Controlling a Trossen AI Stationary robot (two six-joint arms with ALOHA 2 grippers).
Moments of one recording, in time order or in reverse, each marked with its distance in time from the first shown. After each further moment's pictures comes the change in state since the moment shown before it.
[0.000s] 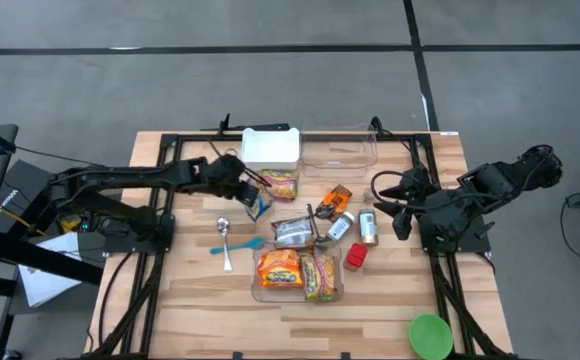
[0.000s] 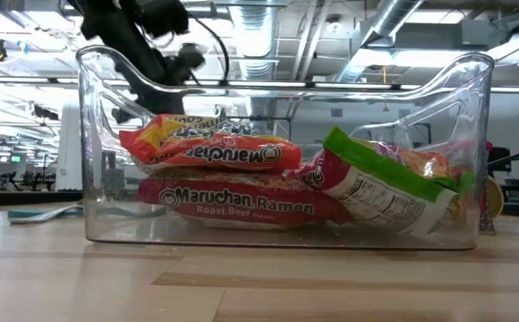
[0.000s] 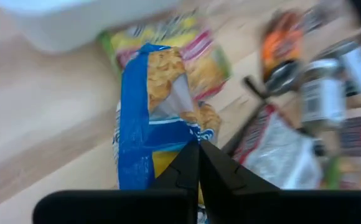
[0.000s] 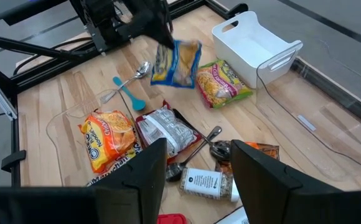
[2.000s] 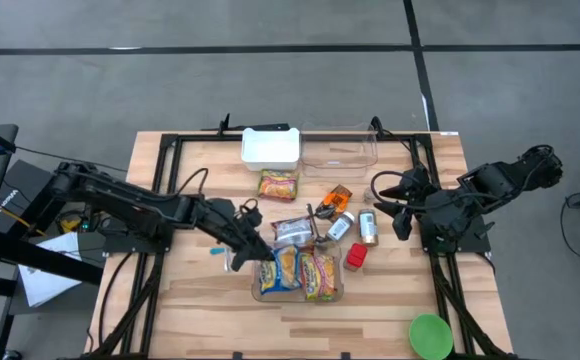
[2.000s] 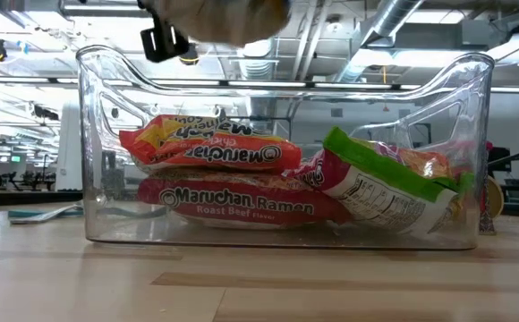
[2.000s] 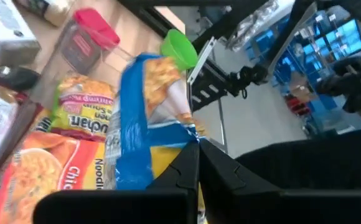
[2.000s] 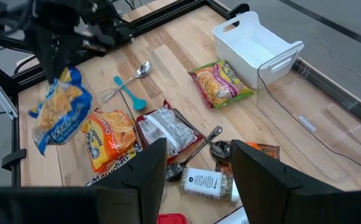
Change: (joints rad) left arm -0.467 0.043 0.001 0.534 0.321 0.003; right arm -0.001 0.000 0.000 0.004 -0.003 -0.008
